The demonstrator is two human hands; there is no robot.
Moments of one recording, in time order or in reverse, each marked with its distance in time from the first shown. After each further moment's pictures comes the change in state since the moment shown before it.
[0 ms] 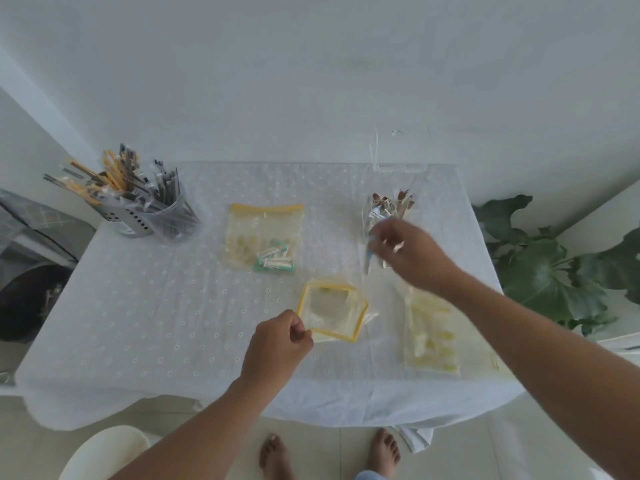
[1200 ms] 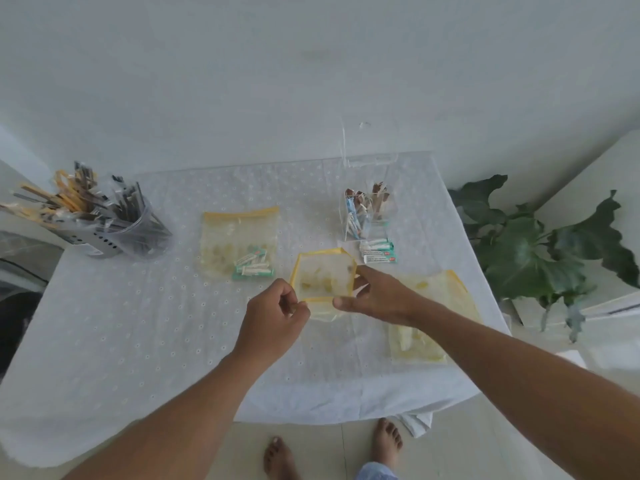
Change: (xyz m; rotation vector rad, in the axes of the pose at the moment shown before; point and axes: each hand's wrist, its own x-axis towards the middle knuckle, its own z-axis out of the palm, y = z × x) left_hand 0.042 0.041 -0.006 -0.145 -0.009 0.105; right_hand -0.043 0.033 0.033 0.106 -0.376 0.389
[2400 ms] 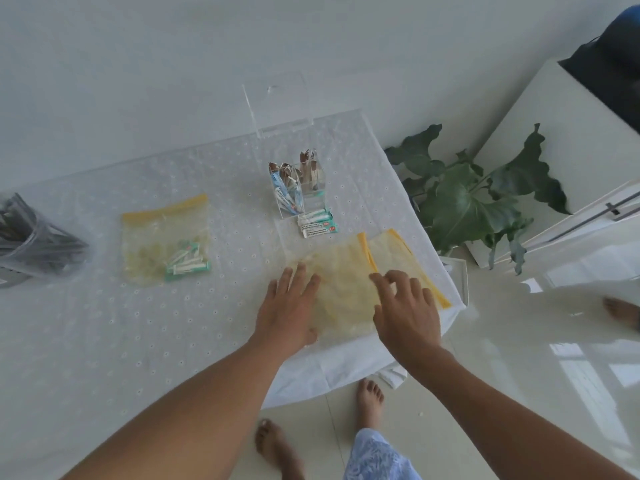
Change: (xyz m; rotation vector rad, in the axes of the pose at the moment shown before) left_hand 0.009 0.010 0.132 0.934 -0.556 0.344; right_hand -0.104 0.113 0.030 -0.808 0.687 0.155
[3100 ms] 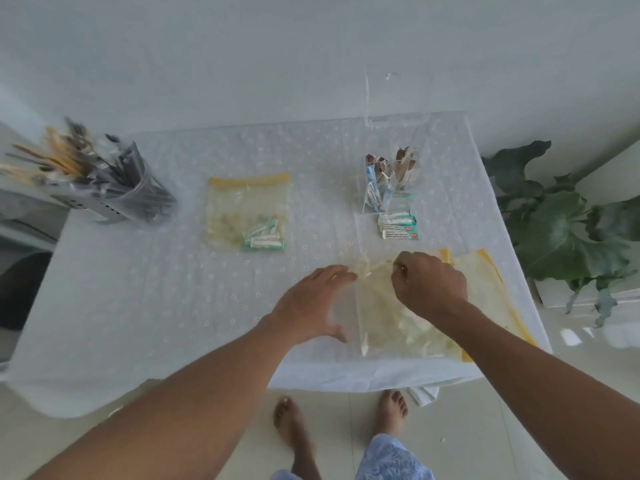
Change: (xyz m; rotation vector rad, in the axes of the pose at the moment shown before) left_hand -0.034 -0.087 -0.012 -0.402 0.067 0.077; right_hand 0.107 -0.082 -0.014 0.137 -0.309 -0.037
